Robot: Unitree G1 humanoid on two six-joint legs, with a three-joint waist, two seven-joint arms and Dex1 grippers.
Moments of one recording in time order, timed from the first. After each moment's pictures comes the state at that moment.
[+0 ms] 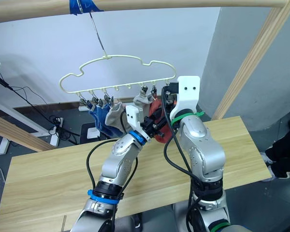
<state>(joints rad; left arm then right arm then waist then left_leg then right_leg) -0.43 0.02 -0.13 0.13 -0.26 0.10 -0.53 -0.59 0.10 0.06 -0.49 0.16 0.91 -0.06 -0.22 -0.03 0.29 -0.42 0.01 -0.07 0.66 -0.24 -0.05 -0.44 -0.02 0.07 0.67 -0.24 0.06</state>
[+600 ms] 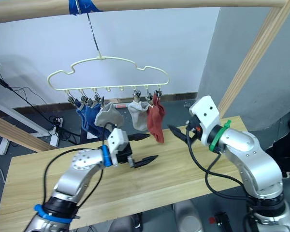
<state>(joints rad) -0.22 0.55 -0.11 -0.12 -0.27 0.13 -0.93 -0.39 -0.60 0.02 -0.65 0.42 0.84 0.61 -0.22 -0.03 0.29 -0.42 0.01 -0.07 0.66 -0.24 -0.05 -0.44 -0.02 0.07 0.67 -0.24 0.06</state>
